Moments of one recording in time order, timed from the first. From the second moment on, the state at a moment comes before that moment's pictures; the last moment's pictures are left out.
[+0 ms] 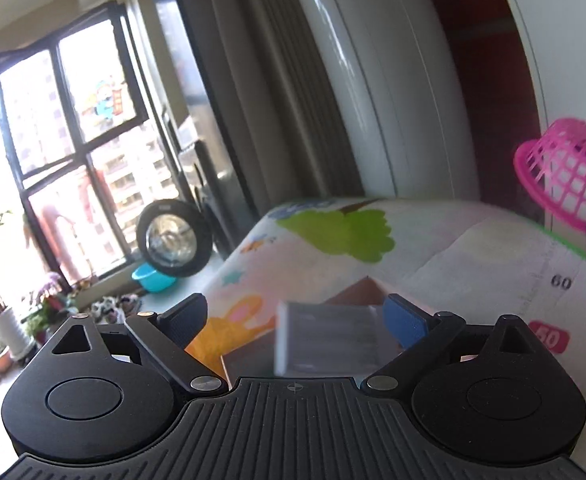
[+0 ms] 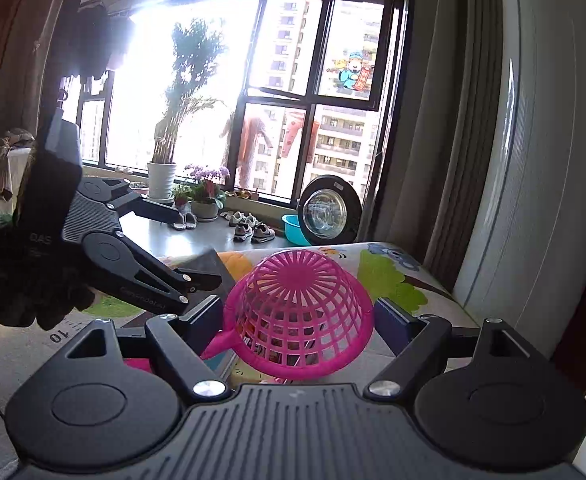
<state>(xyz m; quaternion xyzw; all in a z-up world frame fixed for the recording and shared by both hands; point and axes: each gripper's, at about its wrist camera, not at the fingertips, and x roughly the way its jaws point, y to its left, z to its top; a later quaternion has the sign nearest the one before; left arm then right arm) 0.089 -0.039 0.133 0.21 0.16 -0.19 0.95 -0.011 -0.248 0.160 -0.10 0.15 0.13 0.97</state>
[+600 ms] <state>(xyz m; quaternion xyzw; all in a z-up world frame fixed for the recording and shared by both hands) 0.013 0.064 0.060 0.00 0.26 -0.12 0.96 0.157 -0.130 0.116 -0.19 0.24 0.24 0.92</state>
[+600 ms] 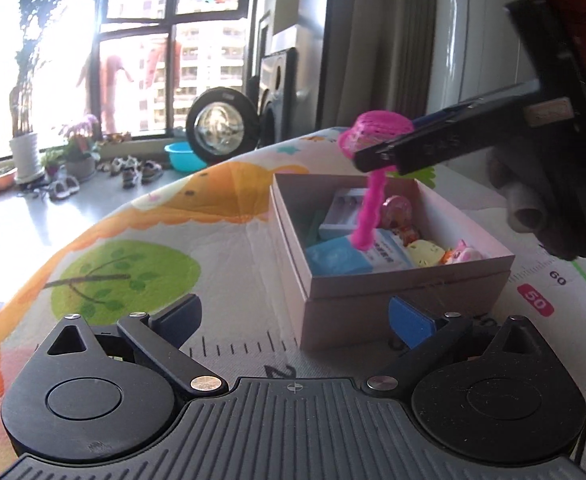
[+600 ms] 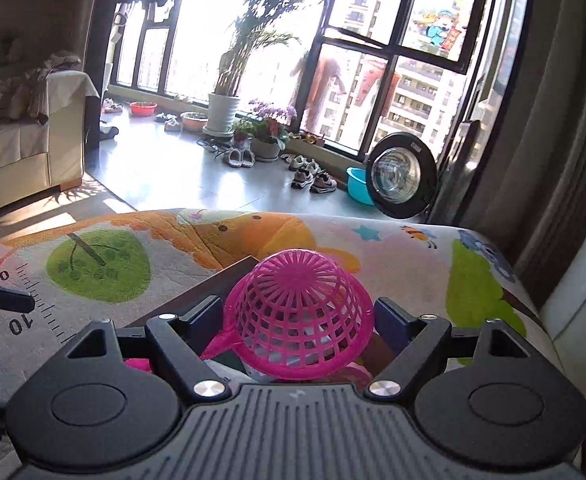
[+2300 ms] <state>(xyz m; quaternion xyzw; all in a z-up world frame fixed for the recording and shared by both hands) -0.004 0.006 0.016 0.02 0.34 -0.02 0.94 0.023 -0.212 0.007 -0.04 0.34 0.10 0.93</state>
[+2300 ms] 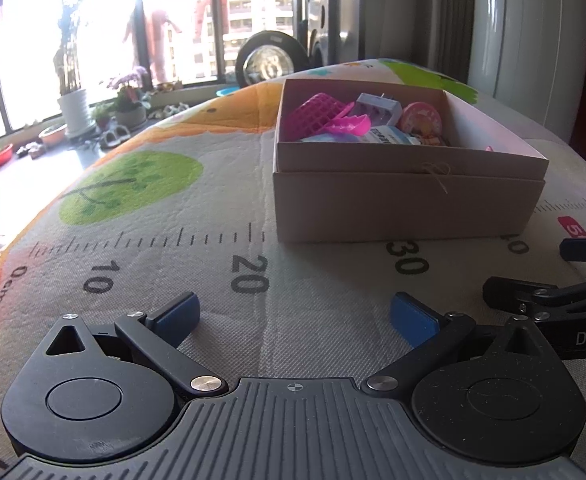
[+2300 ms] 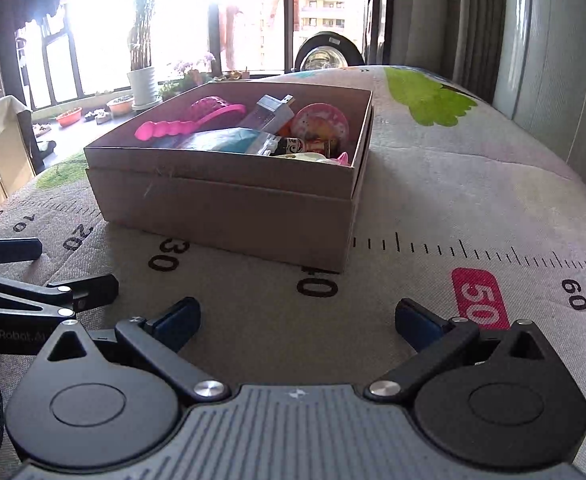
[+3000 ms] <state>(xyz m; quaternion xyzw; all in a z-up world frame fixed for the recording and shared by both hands) -0.005 0.006 0.016 0.01 0.34 -0.01 0.94 0.018 -0.213 0.006 -0.03 0.34 0.10 0.94</state>
